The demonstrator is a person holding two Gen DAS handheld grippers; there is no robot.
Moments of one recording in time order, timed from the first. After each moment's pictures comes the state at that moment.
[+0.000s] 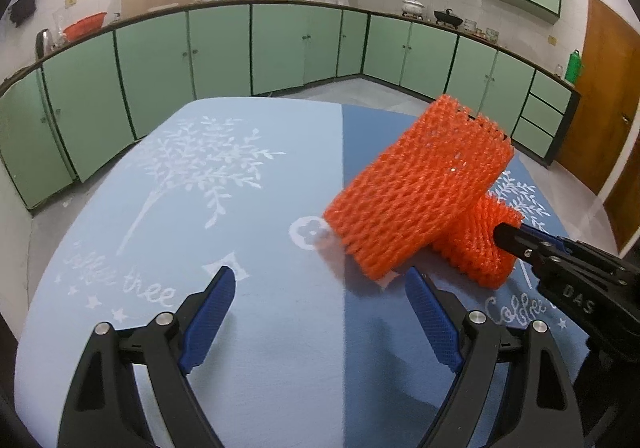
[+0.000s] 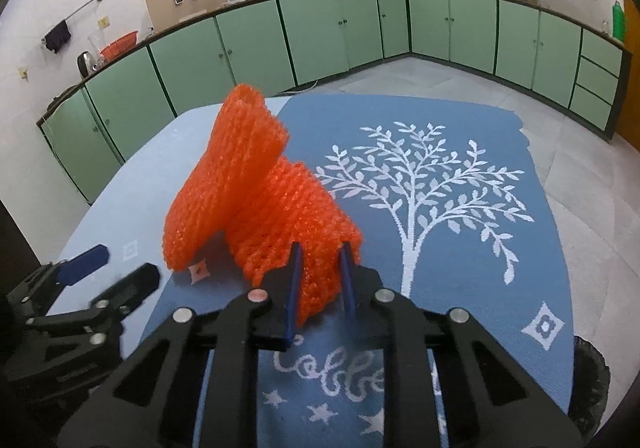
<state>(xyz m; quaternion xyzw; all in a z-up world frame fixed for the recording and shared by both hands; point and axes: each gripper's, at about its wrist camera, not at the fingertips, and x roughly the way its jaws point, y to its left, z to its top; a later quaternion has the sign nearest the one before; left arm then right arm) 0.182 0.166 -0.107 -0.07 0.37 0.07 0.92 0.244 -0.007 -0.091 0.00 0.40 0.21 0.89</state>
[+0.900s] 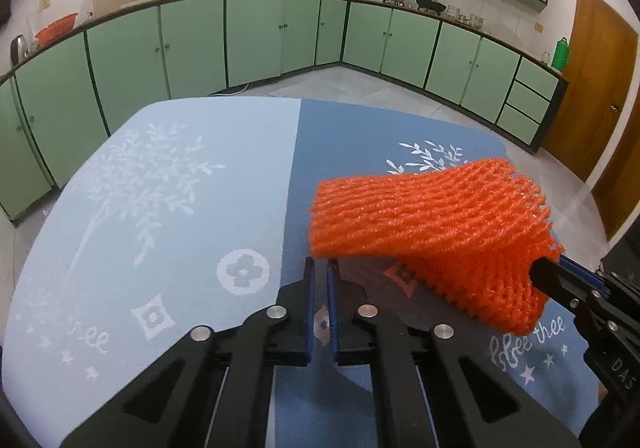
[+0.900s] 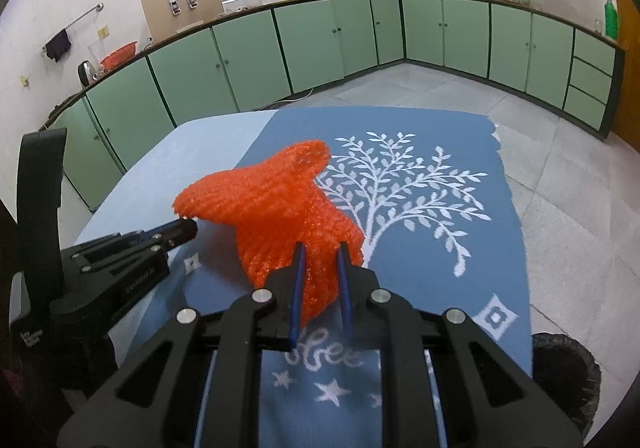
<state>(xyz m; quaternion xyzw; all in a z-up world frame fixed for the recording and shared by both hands) 0.229 0.145 -0.109 -0.07 0.39 0.04 0.92 0.237 -0.033 -0.074 0.00 0.39 0.20 0.90</state>
